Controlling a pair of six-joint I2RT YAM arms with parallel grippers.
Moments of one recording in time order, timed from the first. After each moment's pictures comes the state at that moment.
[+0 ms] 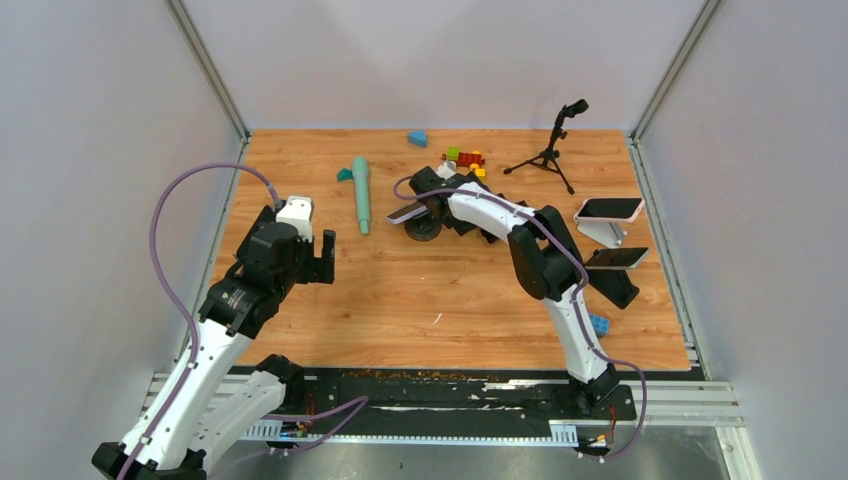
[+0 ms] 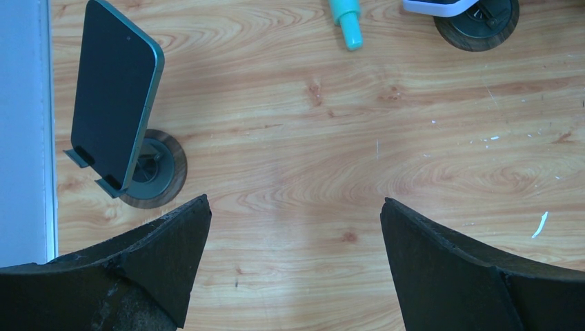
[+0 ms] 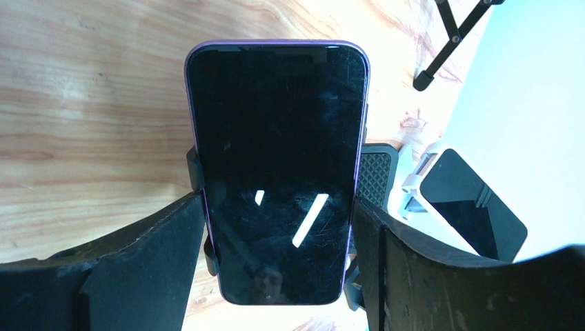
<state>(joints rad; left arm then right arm) -0.41 0.73 0.87 -0.76 -0.28 -0.15 0.67 2.30 1.88 -0.88 0.85 0.03</state>
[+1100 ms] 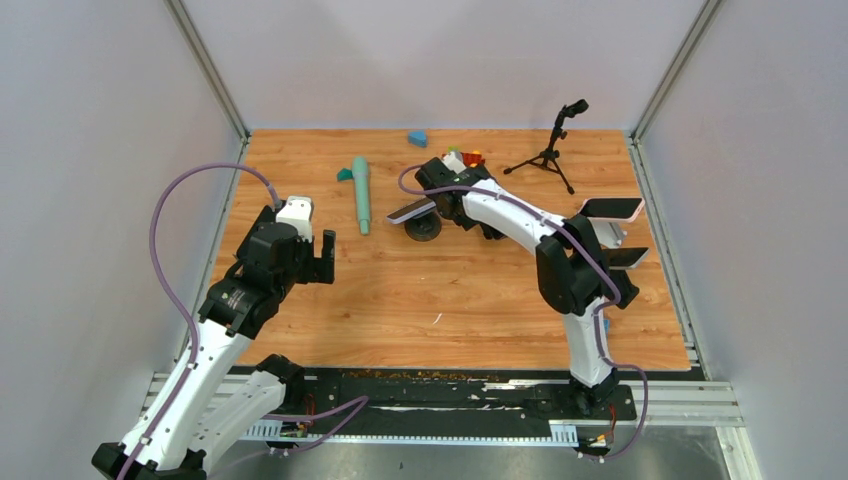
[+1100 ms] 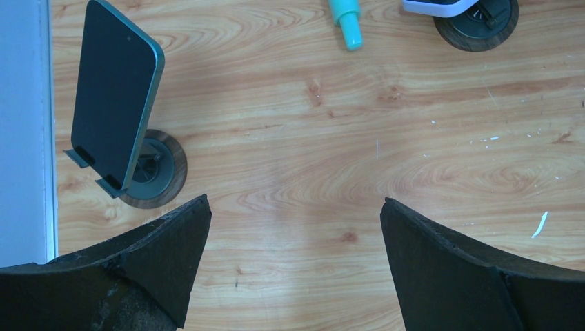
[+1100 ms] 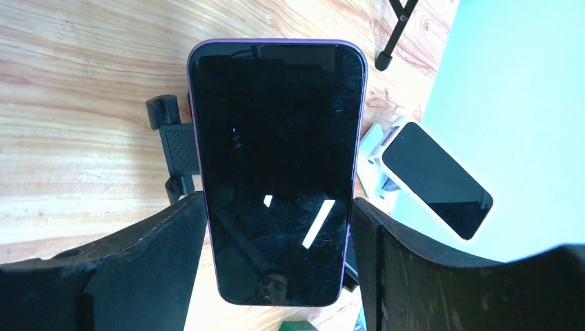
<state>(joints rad) -0.41 0.73 0.87 -0.76 -0.28 -0.15 0.70 2.11 1.78 -0.93 0.85 0.03</state>
